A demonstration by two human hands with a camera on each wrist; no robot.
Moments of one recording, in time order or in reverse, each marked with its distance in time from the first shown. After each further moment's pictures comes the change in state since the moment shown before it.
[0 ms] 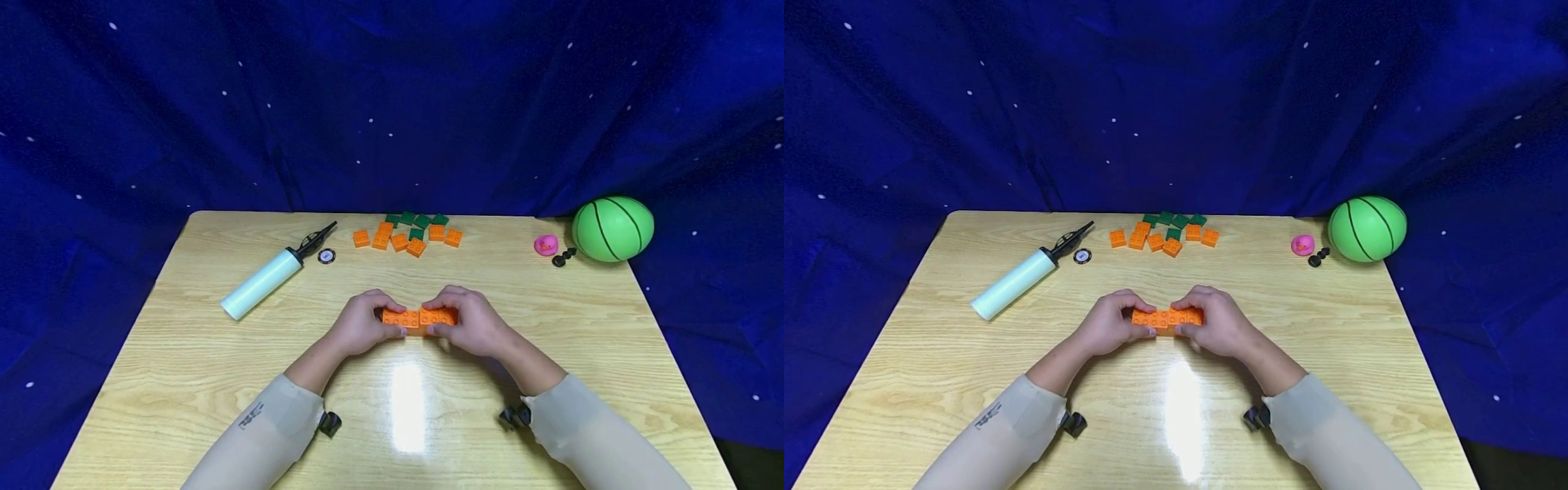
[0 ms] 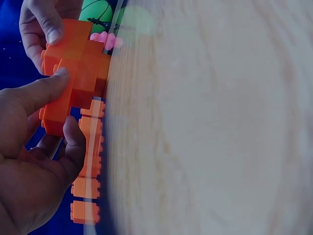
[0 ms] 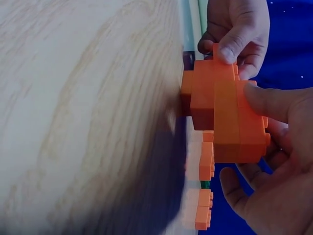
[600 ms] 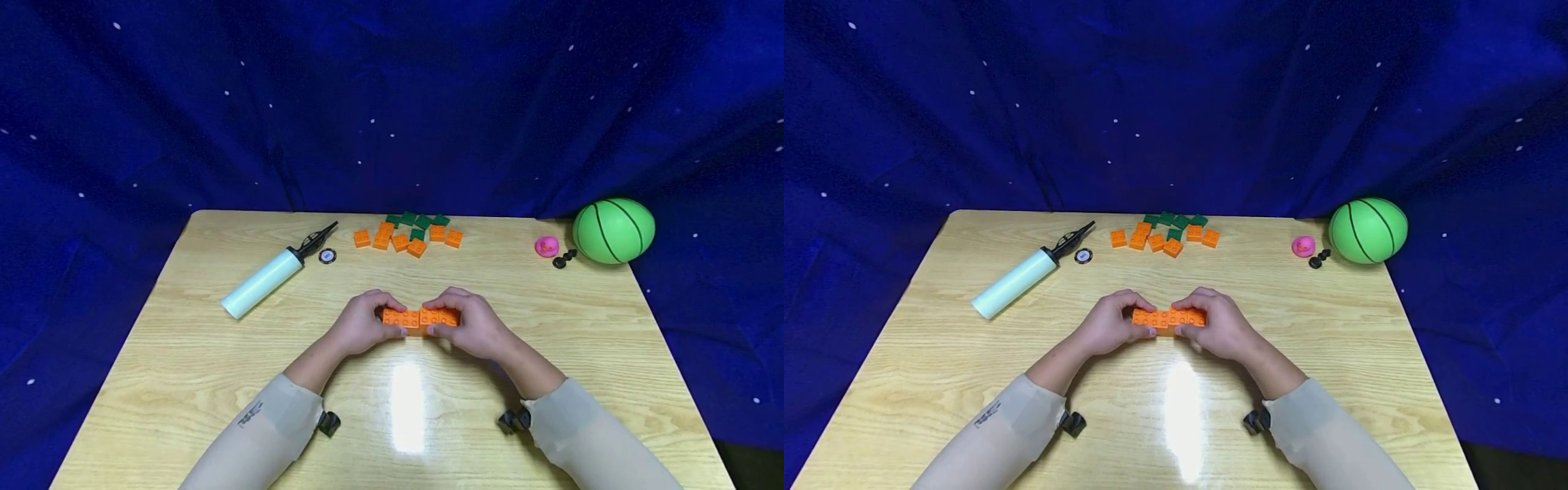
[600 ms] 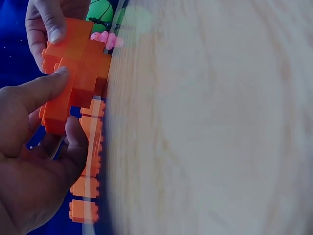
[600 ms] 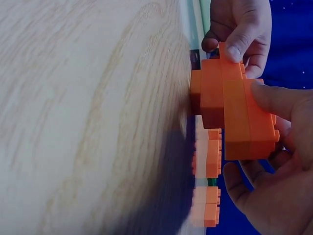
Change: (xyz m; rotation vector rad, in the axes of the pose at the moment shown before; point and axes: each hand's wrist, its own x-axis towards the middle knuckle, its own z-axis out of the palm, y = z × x) left_hand 0.000 -0.001 -0.001 0.007 -0.024 -0.005; right_hand -0.001 0.005 0.004 0.038 0.006 0.054
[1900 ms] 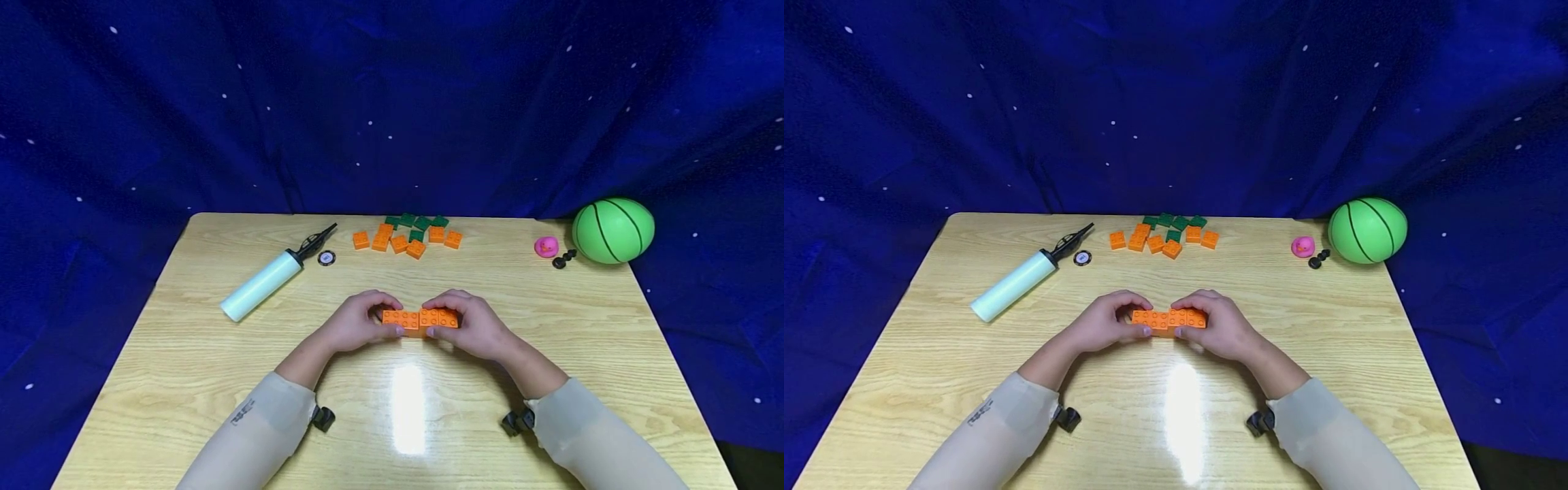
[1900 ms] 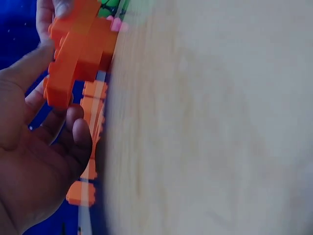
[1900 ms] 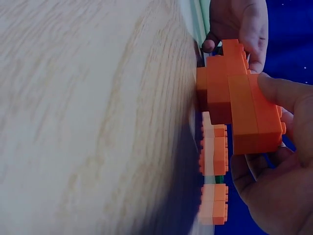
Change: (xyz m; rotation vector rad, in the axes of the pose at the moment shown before) left_hand 0.003 -0.011 -0.015 -0.047 -0.111 0.052; right_hand -0.002 0.011 0.001 0.066 0.010 -0.067
